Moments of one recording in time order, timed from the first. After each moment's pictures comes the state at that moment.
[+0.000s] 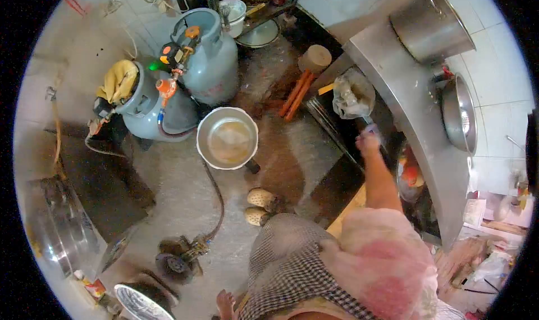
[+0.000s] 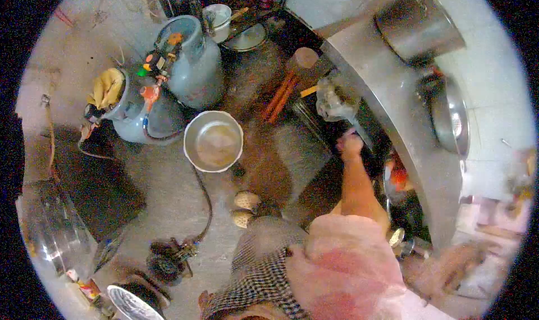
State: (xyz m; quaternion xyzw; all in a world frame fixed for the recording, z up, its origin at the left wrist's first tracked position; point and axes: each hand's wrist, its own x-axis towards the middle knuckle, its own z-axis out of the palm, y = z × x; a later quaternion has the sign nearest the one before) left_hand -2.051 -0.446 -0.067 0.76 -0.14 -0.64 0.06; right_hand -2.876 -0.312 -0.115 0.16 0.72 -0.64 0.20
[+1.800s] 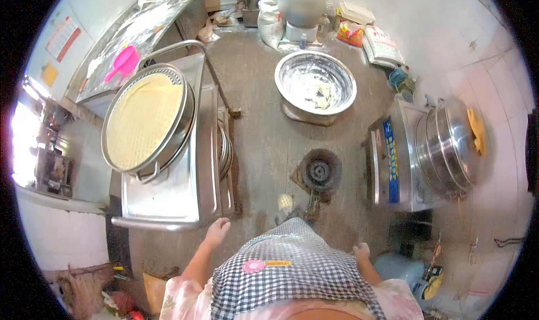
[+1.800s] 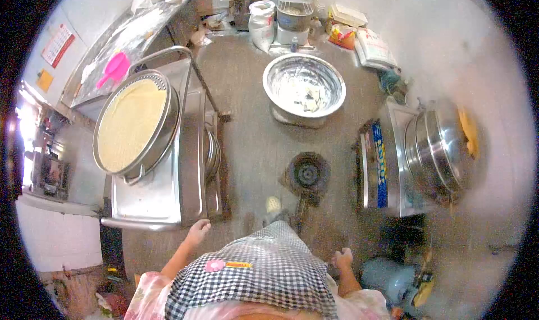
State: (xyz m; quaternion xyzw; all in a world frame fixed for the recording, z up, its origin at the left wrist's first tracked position) left_hand -1.904 -0.120 -0.003 0.86 0.08 -0.25 0.43; right_hand -2.104 -0.631 -0.009 -0.70 0.52 0.07 0.48
